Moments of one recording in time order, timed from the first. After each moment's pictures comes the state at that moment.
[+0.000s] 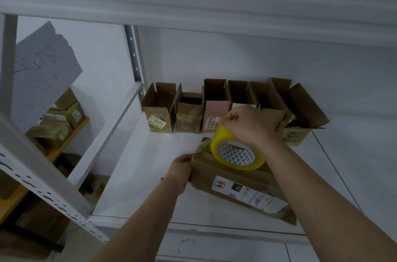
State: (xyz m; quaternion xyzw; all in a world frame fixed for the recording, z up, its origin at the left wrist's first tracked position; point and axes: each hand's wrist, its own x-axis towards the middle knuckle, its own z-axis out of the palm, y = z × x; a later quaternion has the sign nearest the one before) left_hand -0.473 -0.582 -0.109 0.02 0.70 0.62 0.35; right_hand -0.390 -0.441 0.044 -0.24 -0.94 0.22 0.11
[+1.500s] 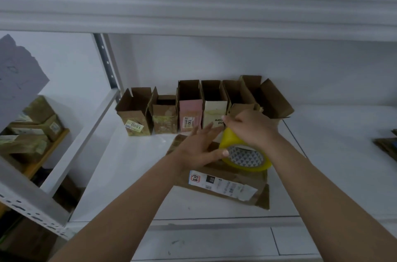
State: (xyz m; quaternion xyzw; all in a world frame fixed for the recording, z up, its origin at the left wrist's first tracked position) left_hand -0.432 -0.527 -0.024 0.59 0.73 0.29 0.17; right_hand -0.318 -0.404 0.049 -0.31 -0.93 0.18 0.09
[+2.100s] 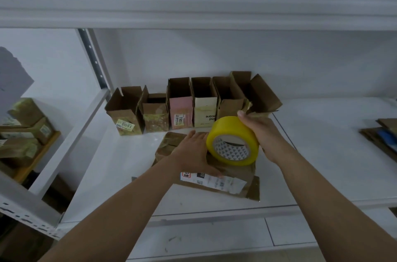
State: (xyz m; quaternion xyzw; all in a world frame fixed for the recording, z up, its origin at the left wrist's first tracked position) left_hand -0.429 -0.504 -0.055 0.62 0.77 0.10 0.08; right_hand -0.272 -0.379 0.018 -0.33 -0.71 0.59 0.19
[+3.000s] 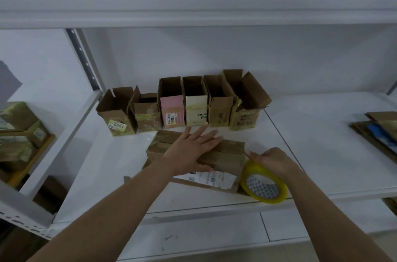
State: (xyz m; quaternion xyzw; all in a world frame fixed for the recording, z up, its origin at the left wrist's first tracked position) left_hand -0.411 -0.508 -0.052 0.68 0.73 -0.03 -0.01; right_hand -0.208 -0.328 -0.061 -0.49 -0.80 0.36 0.00
